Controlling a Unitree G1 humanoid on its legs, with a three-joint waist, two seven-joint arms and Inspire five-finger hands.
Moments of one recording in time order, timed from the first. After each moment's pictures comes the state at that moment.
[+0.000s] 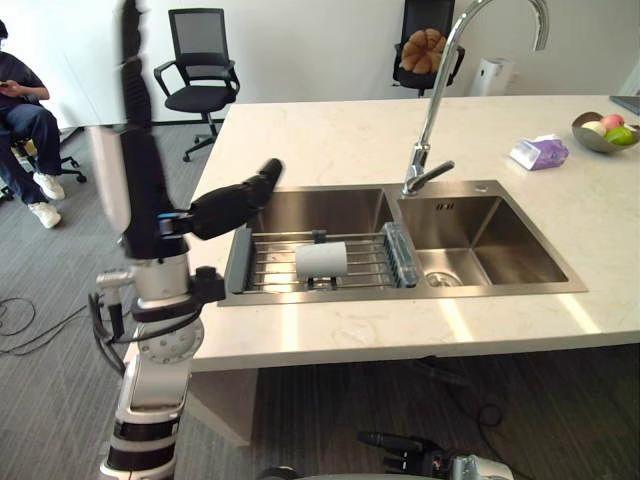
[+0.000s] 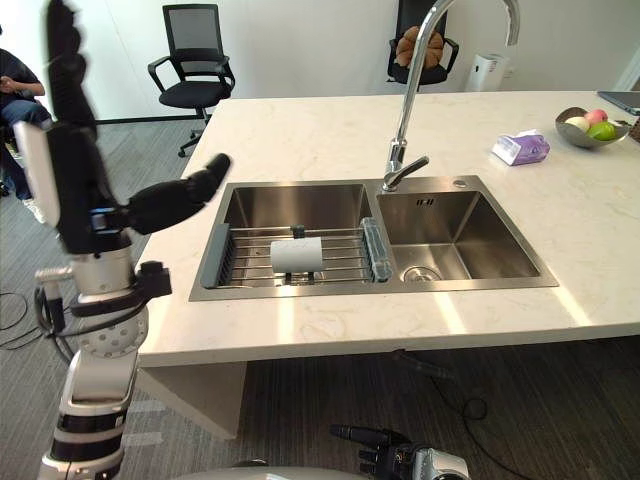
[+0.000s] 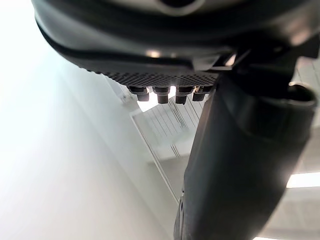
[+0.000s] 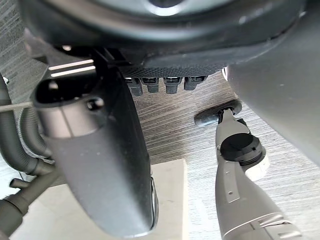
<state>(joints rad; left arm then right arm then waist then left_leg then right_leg) -0.19 0.37 -0.01 -0.39 0.37 -0.29 0.23 0.04 -0.10 -0.16 0.91 0.17 0.51 0.31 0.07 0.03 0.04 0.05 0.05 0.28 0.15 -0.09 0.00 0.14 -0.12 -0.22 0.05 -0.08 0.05</state>
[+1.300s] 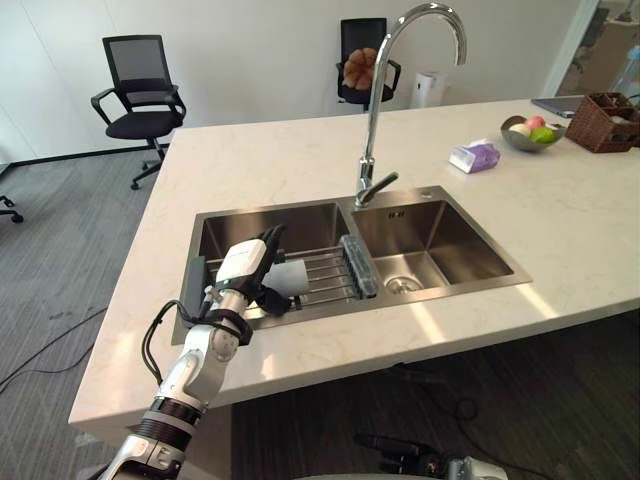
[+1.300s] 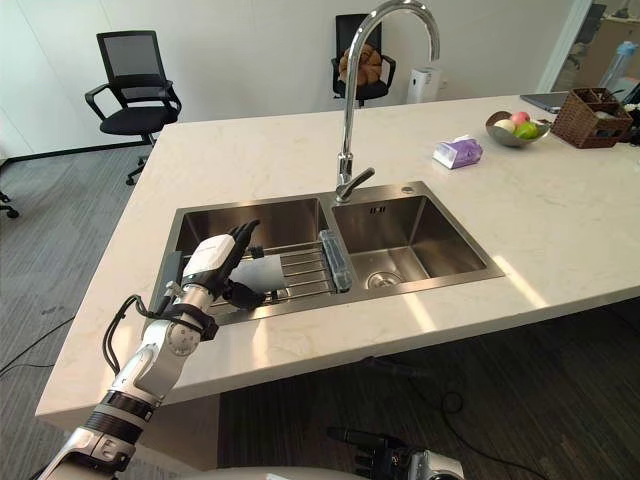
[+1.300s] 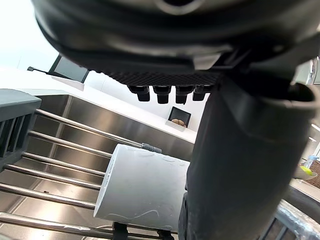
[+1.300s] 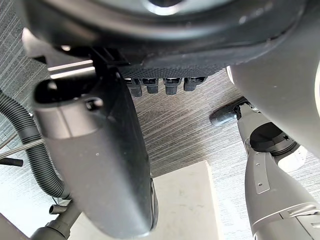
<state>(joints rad) -0.20 0.39 -0.24 0.17 0.73 0.06 0.03 0.01 -0.08 -0.21 0.98 0.16 0.50 0.30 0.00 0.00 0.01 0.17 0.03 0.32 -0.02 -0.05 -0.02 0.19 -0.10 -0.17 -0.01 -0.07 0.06</state>
